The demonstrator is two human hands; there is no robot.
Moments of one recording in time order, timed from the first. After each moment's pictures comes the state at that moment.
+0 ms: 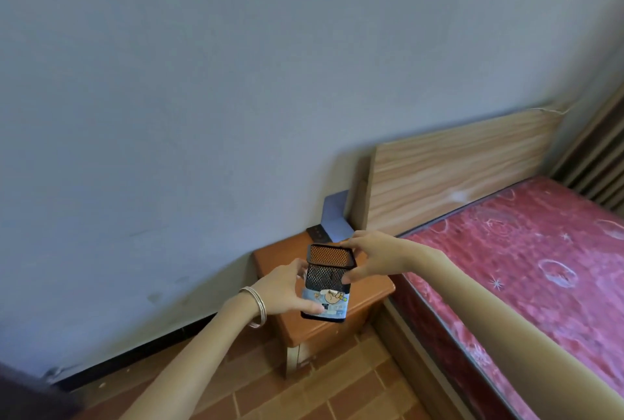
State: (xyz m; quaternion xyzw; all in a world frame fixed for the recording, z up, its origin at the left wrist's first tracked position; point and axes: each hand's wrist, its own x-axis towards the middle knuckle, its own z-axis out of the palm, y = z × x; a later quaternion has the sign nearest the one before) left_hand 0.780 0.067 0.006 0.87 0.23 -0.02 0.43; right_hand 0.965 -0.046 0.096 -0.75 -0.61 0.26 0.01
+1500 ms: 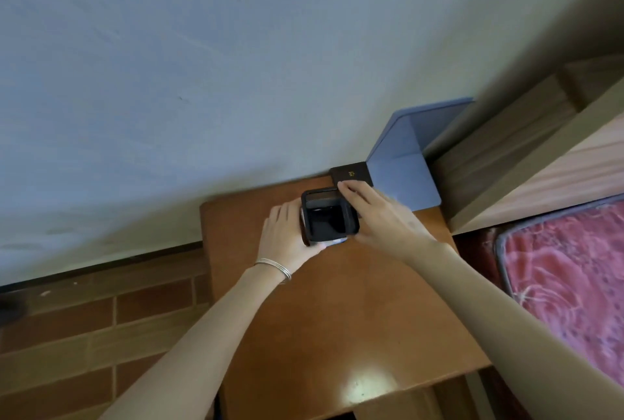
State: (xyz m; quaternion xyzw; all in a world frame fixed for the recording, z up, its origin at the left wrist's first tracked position) left_hand 1.063 0.318 -0.448 0.85 0.47 0.07 0.25; right_hand 1.240 0.257 -0.364 -0.68 -0.71 0.17 0.02
